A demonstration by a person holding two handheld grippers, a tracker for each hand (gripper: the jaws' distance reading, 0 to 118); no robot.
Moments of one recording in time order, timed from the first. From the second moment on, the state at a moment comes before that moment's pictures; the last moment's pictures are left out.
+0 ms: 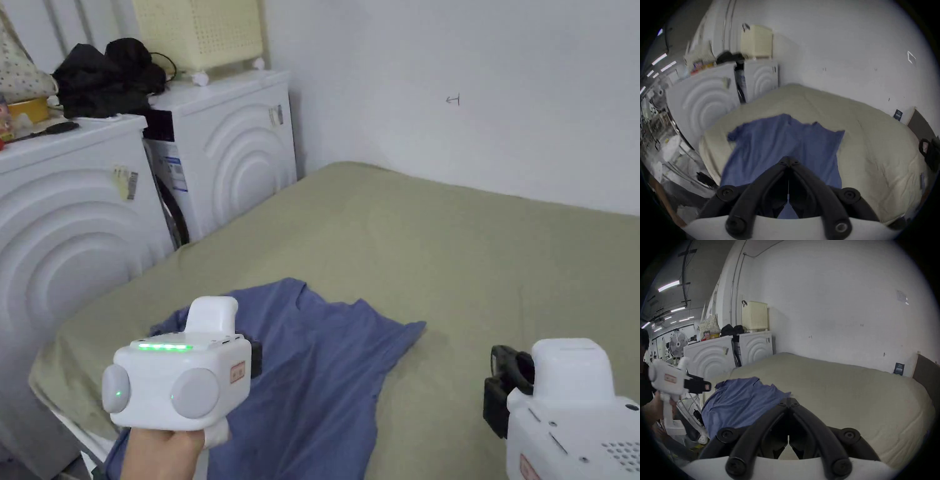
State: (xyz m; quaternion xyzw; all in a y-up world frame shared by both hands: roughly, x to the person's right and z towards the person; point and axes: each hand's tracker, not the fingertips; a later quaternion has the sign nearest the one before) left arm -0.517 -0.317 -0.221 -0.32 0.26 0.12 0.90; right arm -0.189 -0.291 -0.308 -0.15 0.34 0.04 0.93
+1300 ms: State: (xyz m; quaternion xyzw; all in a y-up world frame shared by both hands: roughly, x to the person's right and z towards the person) left arm -0.471 -0.321 -0.344 -0.43 0.15 0.07 0.89; right arm -0.021 -0.303 -0.288 -0.22 0.20 0.09 0.95
